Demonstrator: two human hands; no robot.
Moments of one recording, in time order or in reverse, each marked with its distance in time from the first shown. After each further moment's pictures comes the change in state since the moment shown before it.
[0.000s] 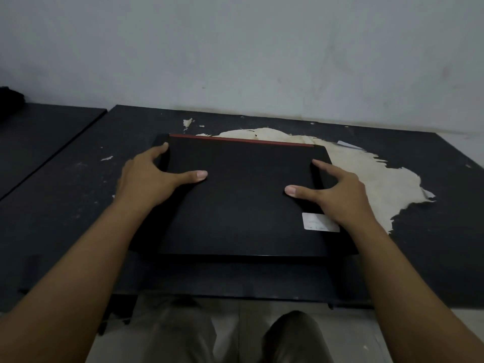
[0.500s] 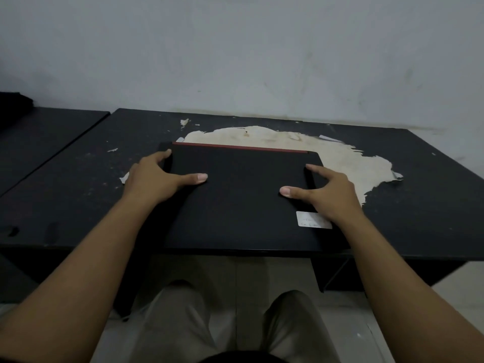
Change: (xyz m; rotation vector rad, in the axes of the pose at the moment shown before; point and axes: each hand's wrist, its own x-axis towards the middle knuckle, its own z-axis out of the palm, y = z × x) left_hand -0.056 -0.010 0.000 -0.008 -0.033 -0.007; right_hand -0.061 0.021 -0.016 -0.018 0.035 -0.002
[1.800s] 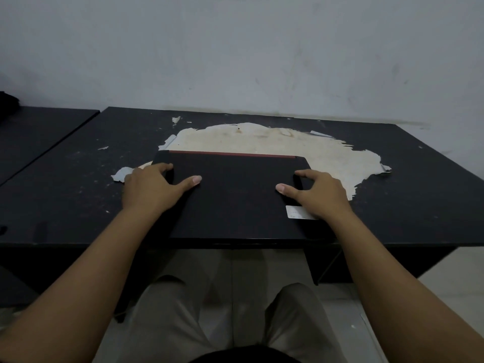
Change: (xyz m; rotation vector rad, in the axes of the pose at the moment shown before) left_hand -0.005 -0.022 0.022 0.382 0.065 0.111; right_hand -0.008 0.002 0.004 -0.308 -0.014 0.010
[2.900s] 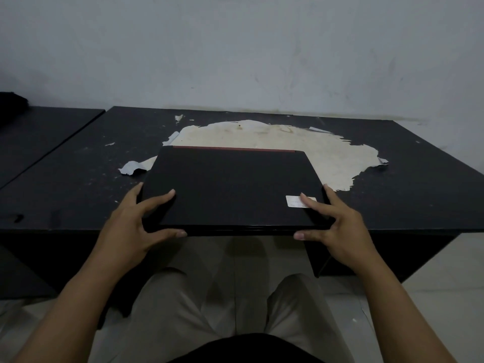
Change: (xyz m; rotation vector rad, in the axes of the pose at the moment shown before) left_hand -0.093 -0.063 -0.020 -0.207 -0.086 0.288; right_hand -0.083 0.061 -0.001 0.286 -0.069 -0.264
